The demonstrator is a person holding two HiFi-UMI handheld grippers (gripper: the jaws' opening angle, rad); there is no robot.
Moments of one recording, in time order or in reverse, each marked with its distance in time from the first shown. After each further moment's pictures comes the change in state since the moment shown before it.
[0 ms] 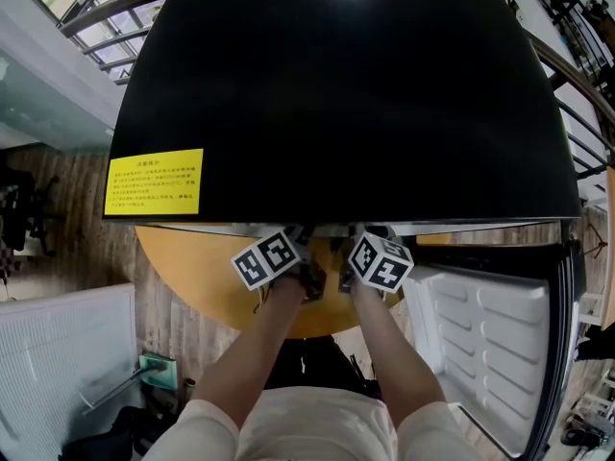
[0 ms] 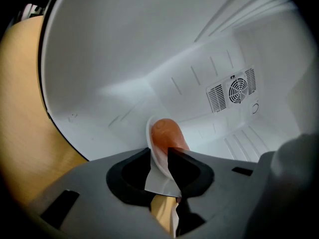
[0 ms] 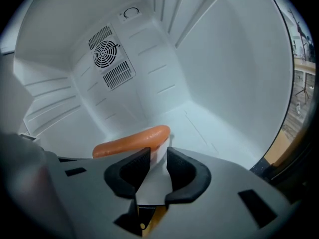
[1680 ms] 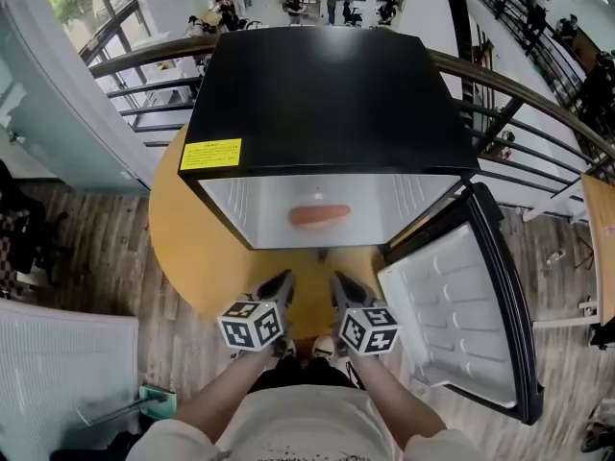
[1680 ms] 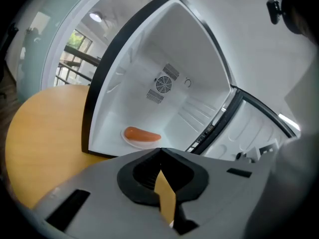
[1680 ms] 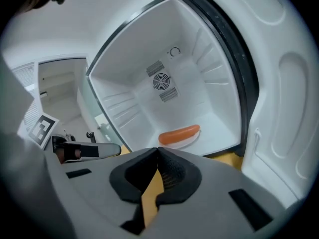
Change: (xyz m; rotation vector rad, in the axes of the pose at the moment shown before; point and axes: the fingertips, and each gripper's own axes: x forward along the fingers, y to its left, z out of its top) left arm -0.165 -0.075 -0.045 0.617 0.037 -0.087; right arm -0.180 0.082 -0.020 -0.142 -0.028 0.296
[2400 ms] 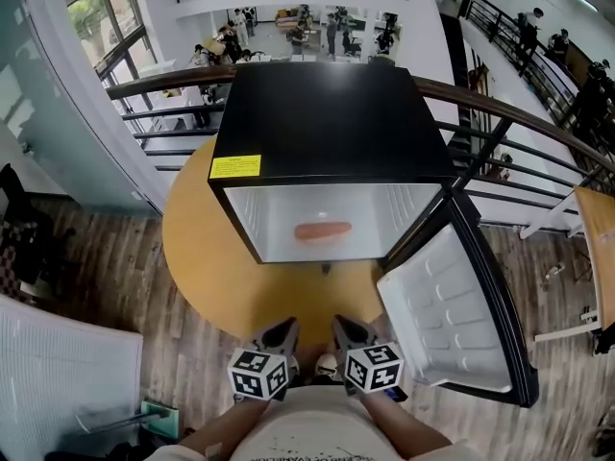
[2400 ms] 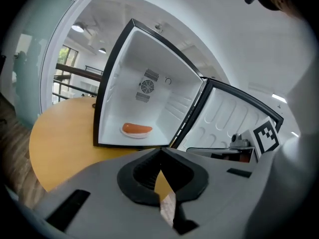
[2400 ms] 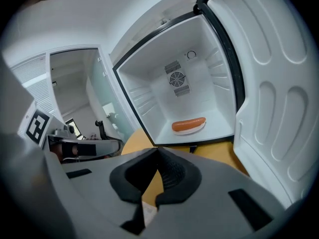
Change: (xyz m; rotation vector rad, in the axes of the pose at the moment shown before) left arm -0.087 -0.049 -0.041 0.176 0.029 0.012; right arm -0.077 0.050 -0.030 -0.085 0.097 0.051
